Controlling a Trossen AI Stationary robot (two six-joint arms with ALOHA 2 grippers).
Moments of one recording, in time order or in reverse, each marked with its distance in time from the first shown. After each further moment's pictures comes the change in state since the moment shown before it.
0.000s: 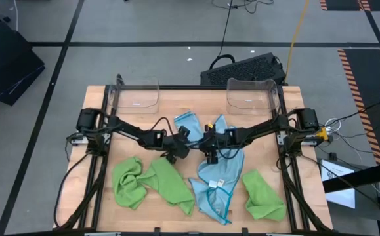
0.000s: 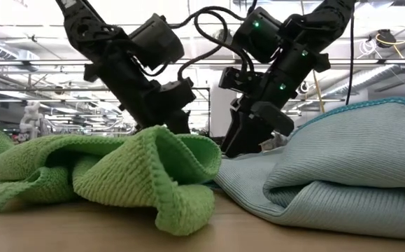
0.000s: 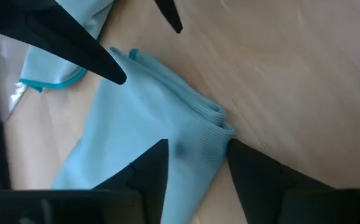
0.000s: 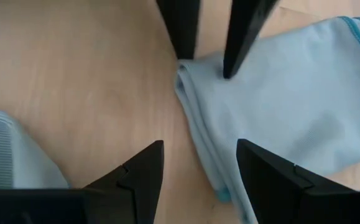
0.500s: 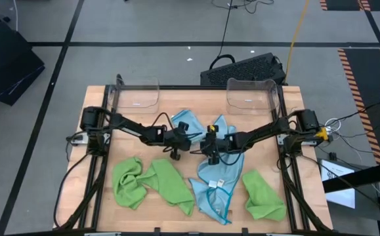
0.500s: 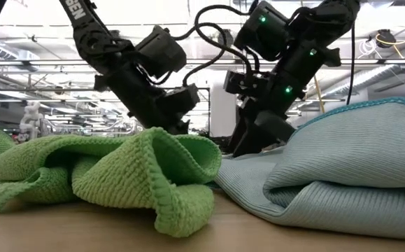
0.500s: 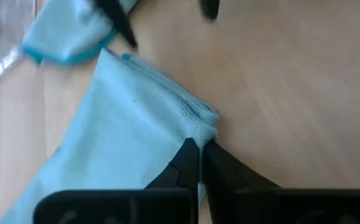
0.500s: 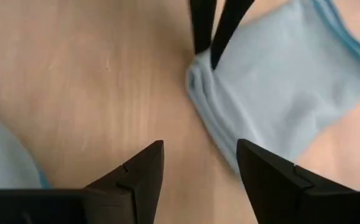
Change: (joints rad) left arm 0.063 0.007 -0.004 0.070 0.057 -0.170; right arm 0.068 -0.001 0.000 -0.063 0.231 -0.021
